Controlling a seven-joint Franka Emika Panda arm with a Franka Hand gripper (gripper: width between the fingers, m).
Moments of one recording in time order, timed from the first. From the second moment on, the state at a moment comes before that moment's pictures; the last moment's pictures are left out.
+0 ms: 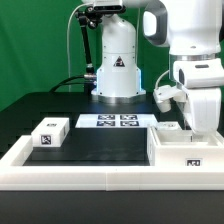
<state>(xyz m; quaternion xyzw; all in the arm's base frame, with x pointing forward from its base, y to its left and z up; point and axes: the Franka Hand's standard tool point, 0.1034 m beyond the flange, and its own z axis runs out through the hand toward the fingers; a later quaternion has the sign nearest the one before) 0.517 0.115 0.023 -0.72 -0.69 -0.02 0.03</state>
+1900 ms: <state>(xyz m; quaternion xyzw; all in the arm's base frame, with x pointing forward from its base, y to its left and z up) 0.480 0.128 0.058 -0.75 -0.66 -0.02 0.02</state>
